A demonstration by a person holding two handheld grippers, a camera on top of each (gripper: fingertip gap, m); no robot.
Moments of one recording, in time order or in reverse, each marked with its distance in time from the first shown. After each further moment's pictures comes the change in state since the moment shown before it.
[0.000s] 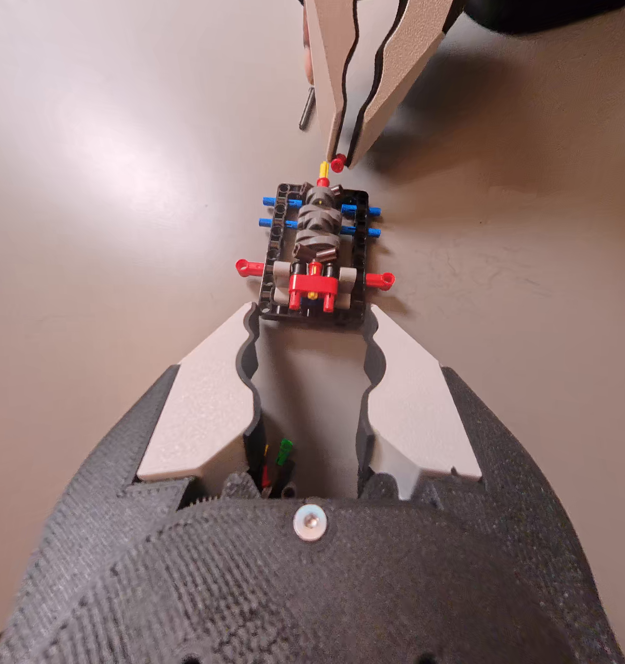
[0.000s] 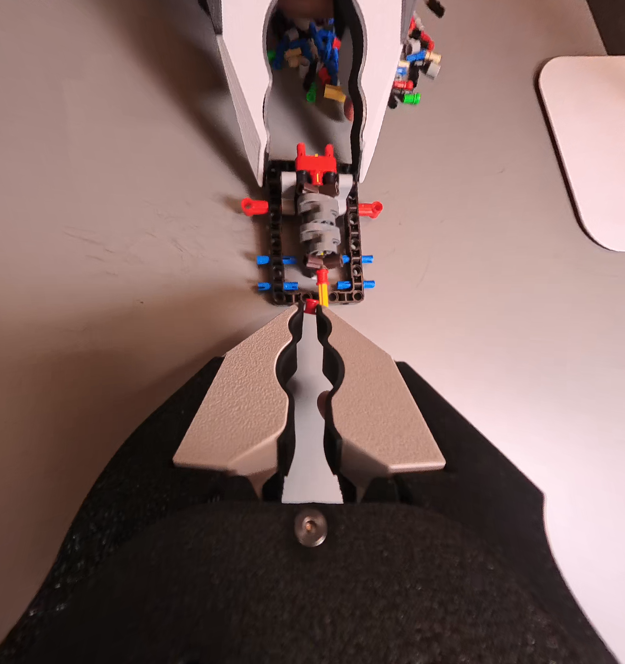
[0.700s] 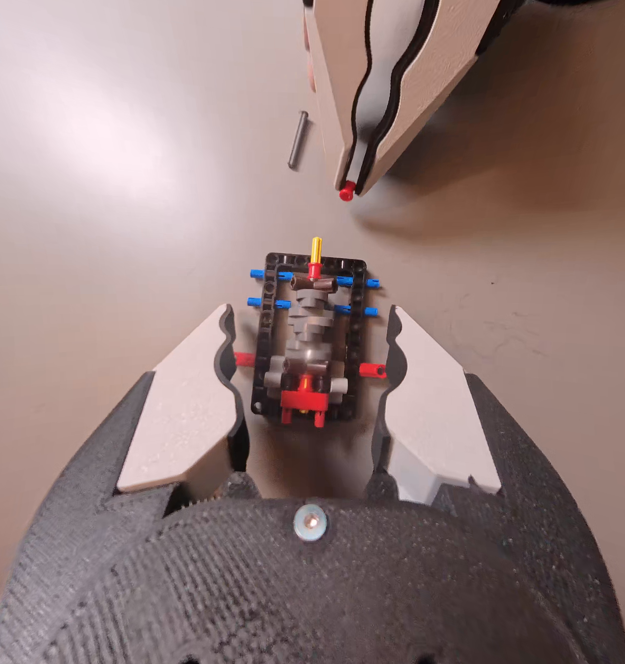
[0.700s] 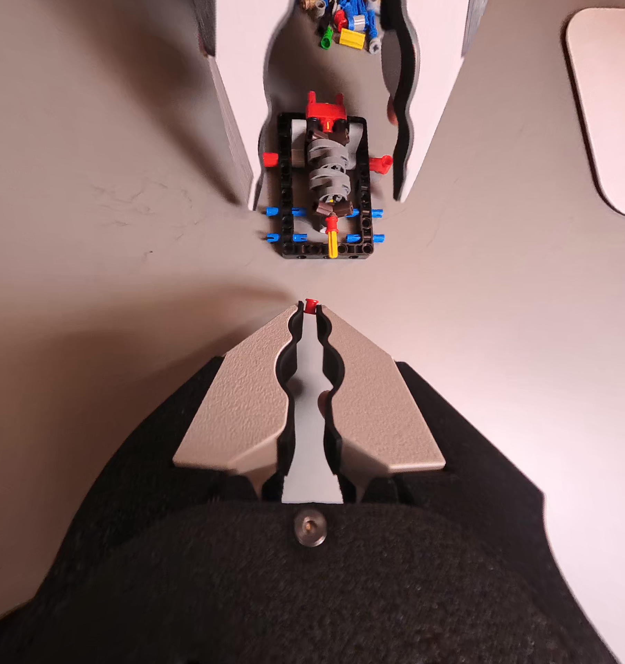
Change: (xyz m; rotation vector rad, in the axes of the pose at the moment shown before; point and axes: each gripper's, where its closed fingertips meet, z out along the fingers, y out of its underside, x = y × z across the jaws) left arm 0.005 -0.030 0.036 -0.201 -0.019 0.030; right arm -0.006 0.023 -0.015 -0.059 -0.014 -0.021
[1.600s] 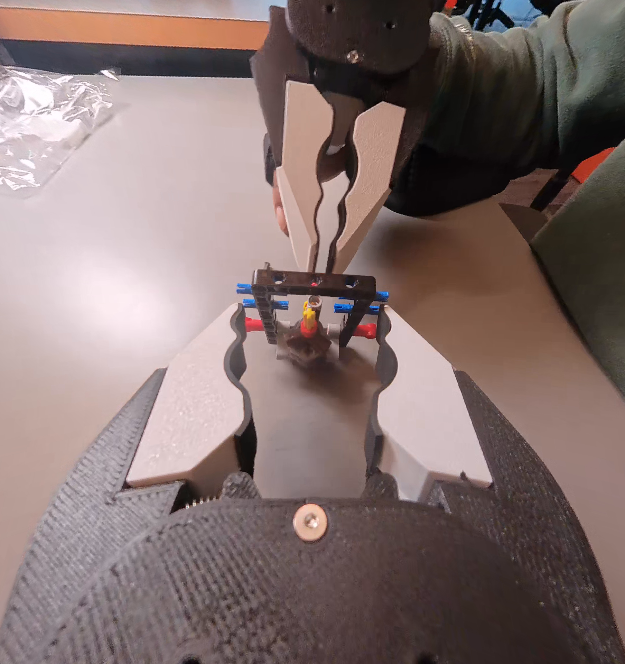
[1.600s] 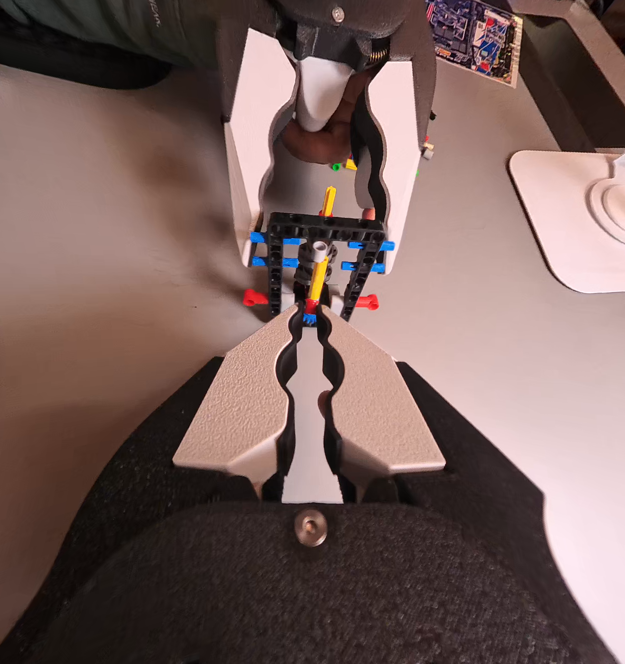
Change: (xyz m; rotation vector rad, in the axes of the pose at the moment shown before) left arm 0.027 -0.053 -0.031 0.512 0.086 0.008; right arm -0.009 -0.039 -0.021 0.223 -0.011 -0.027
